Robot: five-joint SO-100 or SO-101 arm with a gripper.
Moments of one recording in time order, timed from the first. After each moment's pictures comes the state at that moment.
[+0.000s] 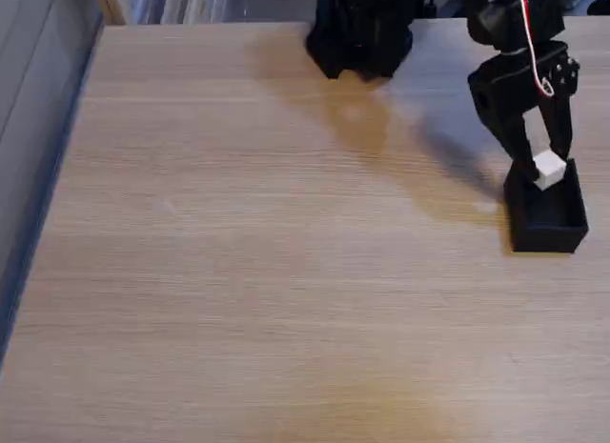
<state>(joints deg) -34.8 116.2 127.1 36.1 -78.5</state>
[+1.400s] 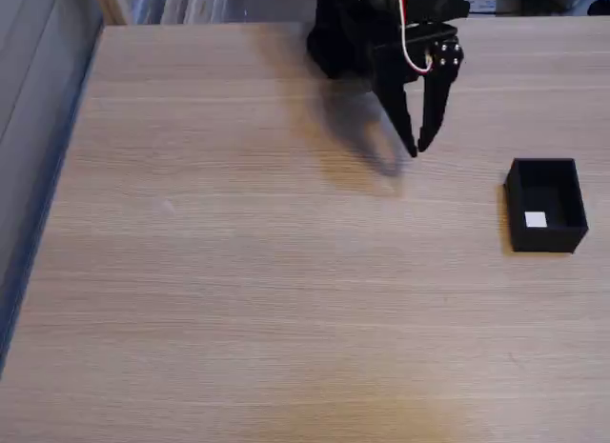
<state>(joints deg) -15.6 160.6 155.4 53.0 -82.5</state>
